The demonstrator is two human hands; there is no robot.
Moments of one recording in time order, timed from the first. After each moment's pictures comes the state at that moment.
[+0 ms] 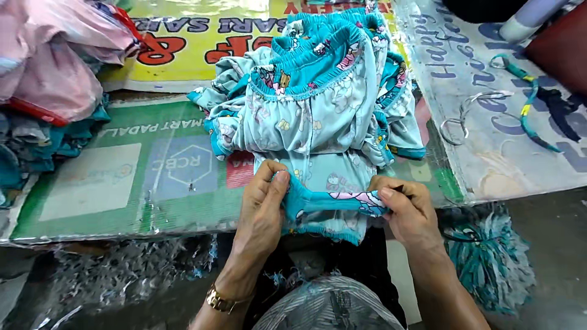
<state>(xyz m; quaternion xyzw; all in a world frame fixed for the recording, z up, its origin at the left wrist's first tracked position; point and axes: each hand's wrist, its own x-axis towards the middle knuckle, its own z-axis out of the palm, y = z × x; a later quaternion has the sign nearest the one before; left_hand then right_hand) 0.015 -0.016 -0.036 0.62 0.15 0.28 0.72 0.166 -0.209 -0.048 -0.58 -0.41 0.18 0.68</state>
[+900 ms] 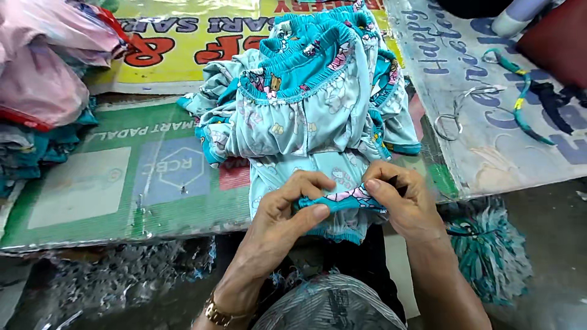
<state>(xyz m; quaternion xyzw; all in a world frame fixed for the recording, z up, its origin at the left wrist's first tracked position) 0.014 -0.030 -0.024 0.64 0.03 0.18 0.75 0.167 -0.200 -0.024 -0.58 -0.43 0.20 0.66</state>
